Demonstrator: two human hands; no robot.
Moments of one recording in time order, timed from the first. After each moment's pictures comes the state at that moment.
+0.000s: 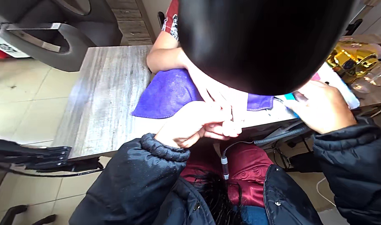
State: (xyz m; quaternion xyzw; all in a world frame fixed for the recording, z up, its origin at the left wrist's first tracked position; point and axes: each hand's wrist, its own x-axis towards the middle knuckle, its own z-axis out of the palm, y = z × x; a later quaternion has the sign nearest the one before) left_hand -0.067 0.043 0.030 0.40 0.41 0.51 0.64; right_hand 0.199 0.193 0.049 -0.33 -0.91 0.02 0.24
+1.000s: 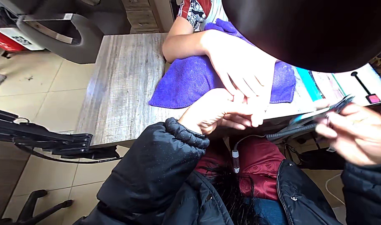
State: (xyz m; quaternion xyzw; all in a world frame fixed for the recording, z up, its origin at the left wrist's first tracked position) left_hand -0.066 0.050 0.036 0.40 0.46 0.48 0.63; right_hand 0.229 0.139 0.022 -0.26 -0.66 0.60 0.36
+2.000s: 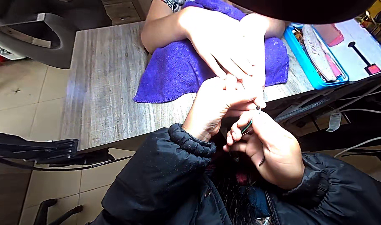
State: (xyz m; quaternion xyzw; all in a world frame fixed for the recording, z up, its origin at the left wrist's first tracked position) left_hand -0.031 0.044 0.024 0.36 0.44 0.62 0.54; right_hand 0.118 0.028 0.004 -0.23 -0.45 0.77 0.39
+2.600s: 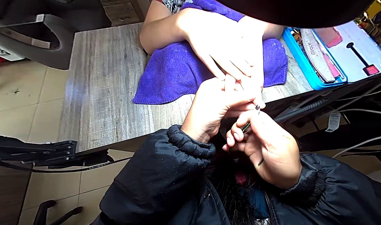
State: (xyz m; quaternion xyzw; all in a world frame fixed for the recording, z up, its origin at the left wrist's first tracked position) left_hand -0.031 0.045 0.025 0.36 0.44 0.62 0.54; right_hand 0.115 0.029 0.004 -0.23 -0.45 0.77 0.40
